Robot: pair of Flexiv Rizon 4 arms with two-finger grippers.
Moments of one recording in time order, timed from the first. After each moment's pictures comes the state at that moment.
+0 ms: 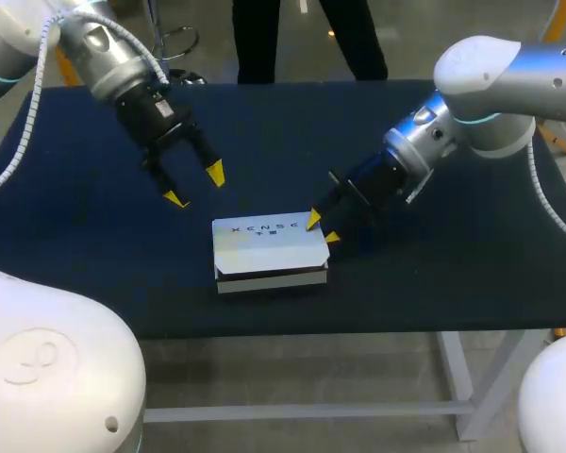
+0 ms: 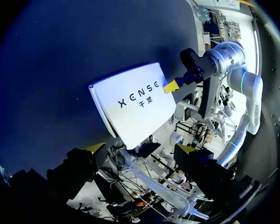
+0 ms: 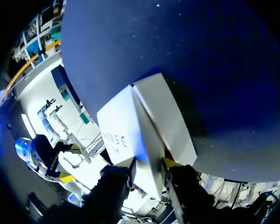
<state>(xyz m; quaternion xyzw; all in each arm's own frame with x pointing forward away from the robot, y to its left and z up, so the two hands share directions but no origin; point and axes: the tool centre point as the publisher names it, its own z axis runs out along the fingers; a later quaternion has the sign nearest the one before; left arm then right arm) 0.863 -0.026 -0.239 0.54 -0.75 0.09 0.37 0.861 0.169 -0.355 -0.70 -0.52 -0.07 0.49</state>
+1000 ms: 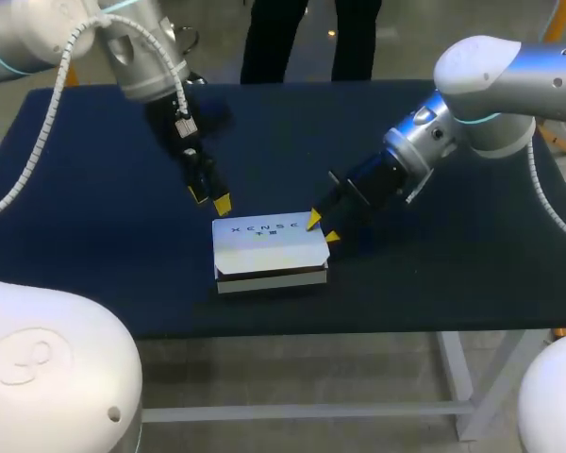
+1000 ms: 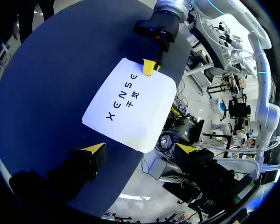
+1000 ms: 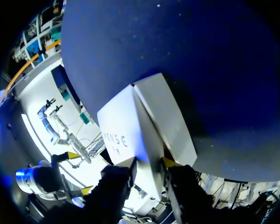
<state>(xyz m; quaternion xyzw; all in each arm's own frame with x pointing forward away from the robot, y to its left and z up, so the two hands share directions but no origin) 0.840 -0.041 -0.248 0.29 -0.93 0.11 0.19 0.861 0.169 -0.355 -0.70 -0.52 -0.07 0.49</state>
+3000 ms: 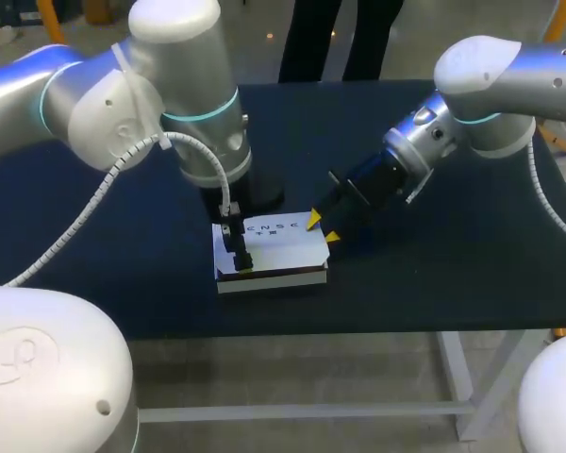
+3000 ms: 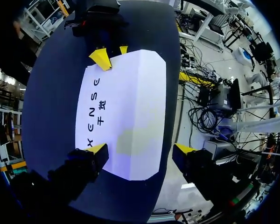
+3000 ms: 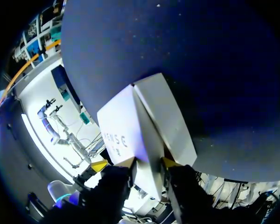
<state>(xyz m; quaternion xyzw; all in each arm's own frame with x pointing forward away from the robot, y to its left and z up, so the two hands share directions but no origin) 0.805 -0.083 -0.314 0.09 -0.99 0.05 -0.01 0.860 0.169 -0.355 -0.70 -0.52 -0.07 0.49</state>
